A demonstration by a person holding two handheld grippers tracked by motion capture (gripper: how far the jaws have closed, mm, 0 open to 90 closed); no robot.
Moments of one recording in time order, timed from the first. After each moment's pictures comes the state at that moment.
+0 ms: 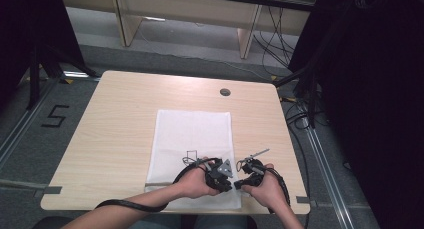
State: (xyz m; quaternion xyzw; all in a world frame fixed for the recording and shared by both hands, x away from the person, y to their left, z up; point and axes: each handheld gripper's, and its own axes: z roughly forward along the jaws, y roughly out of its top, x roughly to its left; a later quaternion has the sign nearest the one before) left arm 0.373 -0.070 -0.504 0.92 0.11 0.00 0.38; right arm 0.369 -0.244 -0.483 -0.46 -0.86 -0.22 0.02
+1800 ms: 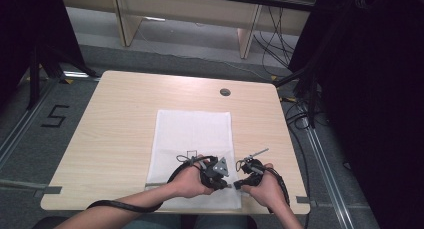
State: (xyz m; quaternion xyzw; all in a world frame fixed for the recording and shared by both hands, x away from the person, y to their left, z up) left arm 0.367 -0.055 -0.484 0.93 0.11 0.01 0.36; right arm 0.368 -0.241 -0.481 -0.48 -0.86 -0.20 0.02
